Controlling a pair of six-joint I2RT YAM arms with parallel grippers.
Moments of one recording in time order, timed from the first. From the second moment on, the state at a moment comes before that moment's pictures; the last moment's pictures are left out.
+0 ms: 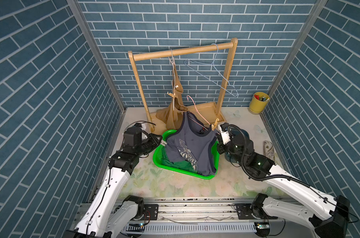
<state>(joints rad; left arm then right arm) -0.29 0.91 0.90 -0.52 0.27 -0.87 0.81 1.03 0.91 -0.21 0.26 0.04</state>
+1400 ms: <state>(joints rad) -1.17 2.16 1.60 0.10 -0.39 -0.42 0.27 1.46 1.38 -0.47 -0.52 0.38</state>
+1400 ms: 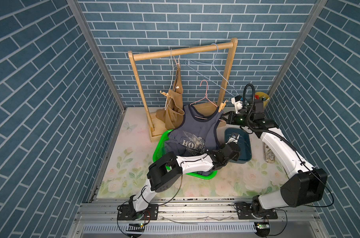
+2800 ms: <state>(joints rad) -1.17 2.18 1.71 -0.11 -0.32 -0.48 0.27 1.40 1.37 -0.46 -0.54 0.40</state>
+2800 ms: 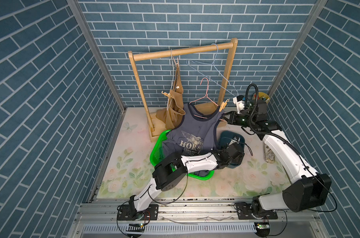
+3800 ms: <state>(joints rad) -1.07 1.30 1.31 -0.60 -0.34 -0.61 0.29 1.21 1.15 -0.46 -0.56 0.39</state>
